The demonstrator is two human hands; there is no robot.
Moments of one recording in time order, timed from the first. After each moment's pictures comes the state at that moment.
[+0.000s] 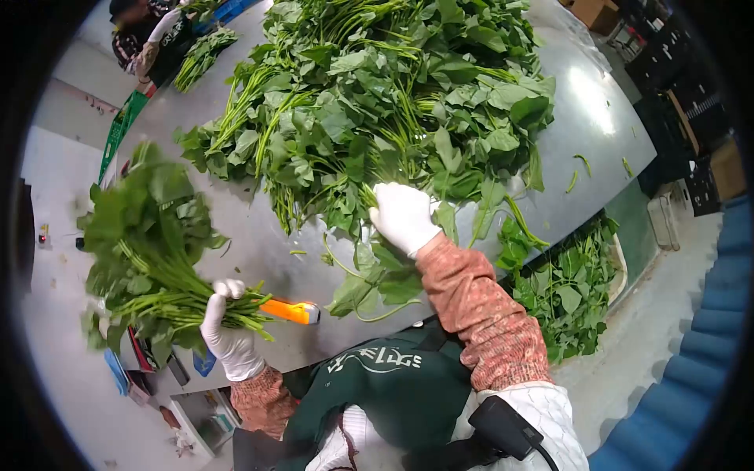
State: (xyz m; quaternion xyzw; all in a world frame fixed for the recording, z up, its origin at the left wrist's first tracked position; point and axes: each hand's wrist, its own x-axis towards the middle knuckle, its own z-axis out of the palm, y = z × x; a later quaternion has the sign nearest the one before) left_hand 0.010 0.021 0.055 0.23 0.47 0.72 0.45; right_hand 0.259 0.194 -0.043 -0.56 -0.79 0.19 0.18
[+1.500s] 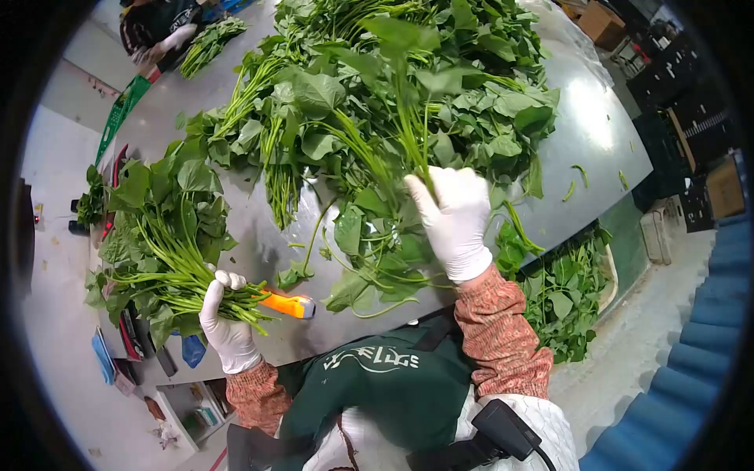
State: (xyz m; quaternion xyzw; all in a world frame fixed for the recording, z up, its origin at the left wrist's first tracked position) left_hand 0.010 0.018 0.049 0.19 0.42 0.76 0.46; right_hand 0.304 0.169 0.025 -0.55 -0.74 0.02 0.39
